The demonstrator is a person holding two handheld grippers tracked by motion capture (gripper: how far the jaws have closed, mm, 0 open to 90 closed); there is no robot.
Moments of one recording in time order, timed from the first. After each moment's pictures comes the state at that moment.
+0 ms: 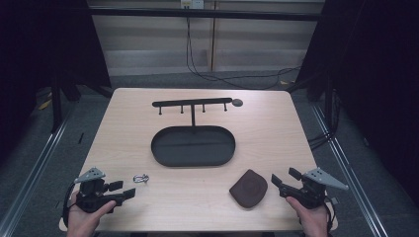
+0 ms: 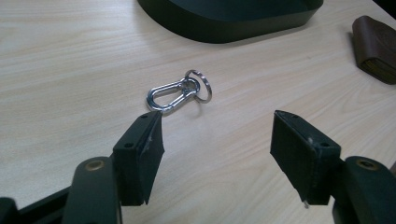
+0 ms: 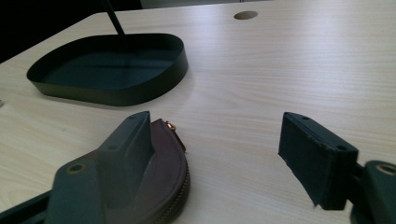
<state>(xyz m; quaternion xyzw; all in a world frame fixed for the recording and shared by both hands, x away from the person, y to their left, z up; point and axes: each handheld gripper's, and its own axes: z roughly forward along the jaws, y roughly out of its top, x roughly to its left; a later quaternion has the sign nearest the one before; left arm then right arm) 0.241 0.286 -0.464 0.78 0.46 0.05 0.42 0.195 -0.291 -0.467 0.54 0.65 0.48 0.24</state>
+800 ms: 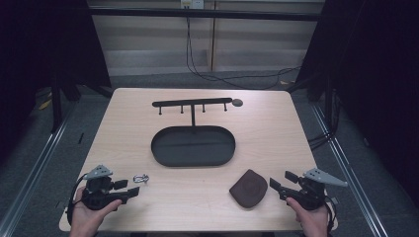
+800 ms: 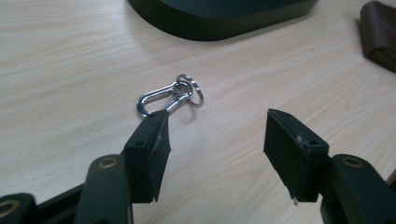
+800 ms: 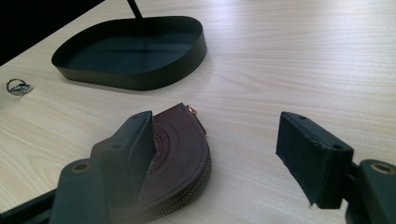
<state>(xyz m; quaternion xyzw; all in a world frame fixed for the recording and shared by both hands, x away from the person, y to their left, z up) 0.247 0.266 -0.457 0.81 0.44 0.05 0.39 0.193 -0.289 -0.462 0.54 0.67 0.47 0.19</state>
